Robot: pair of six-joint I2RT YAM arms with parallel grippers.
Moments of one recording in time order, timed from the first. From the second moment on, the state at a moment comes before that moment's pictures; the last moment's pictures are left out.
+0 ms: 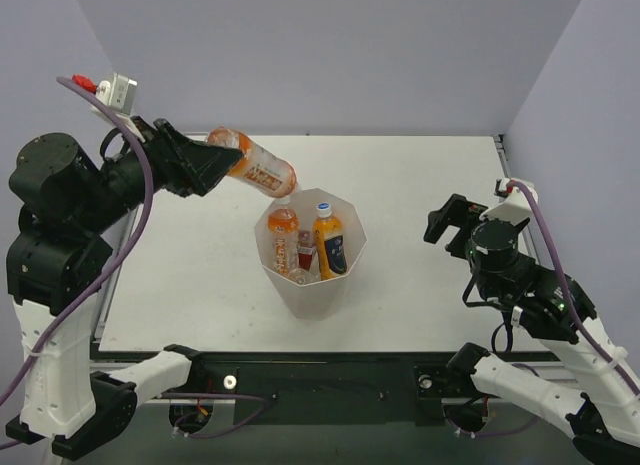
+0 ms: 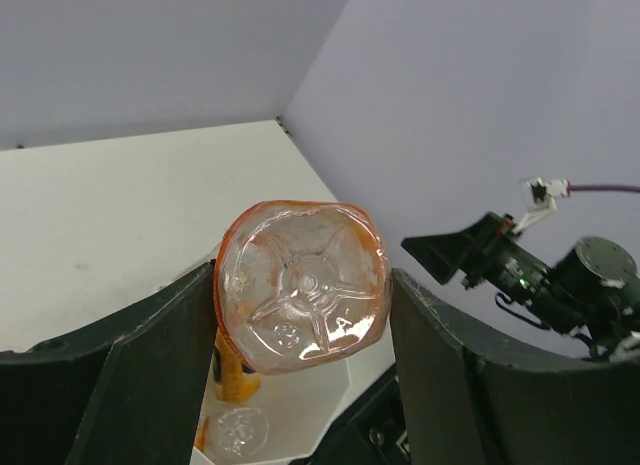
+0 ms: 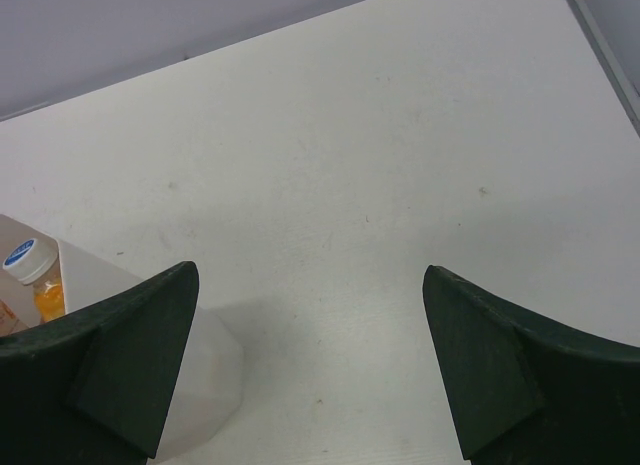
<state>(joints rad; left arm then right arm) -0.32 1.13 1.98 -0.82 0.37 -0.54 0.75 0.78 1.18 -0.84 0.74 0.58</state>
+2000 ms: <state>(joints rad) -0.24 1.10 1.67 -1.03 0.08 -0.43 0.75 0.80 1.26 -1.00 1.02 0.64</state>
